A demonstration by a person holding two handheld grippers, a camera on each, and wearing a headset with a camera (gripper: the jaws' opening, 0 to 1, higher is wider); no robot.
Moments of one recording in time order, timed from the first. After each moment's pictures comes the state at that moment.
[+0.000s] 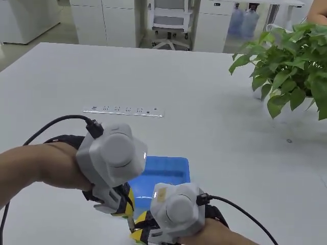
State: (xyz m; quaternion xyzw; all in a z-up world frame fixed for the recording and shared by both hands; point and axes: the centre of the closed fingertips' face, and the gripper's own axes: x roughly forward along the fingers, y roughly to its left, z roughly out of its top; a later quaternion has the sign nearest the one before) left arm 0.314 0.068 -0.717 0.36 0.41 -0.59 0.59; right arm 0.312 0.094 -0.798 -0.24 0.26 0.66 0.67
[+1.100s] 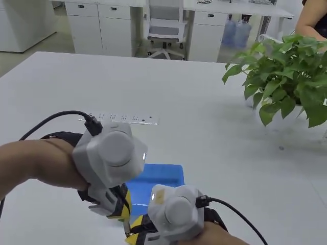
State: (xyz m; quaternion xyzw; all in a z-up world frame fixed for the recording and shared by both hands) left arm 0.311 0.064 -0.691 0.38 0.40 -0.60 0.58; right arm 0.310 0.091 -0.771 -0.23 0.25 0.66 0.67
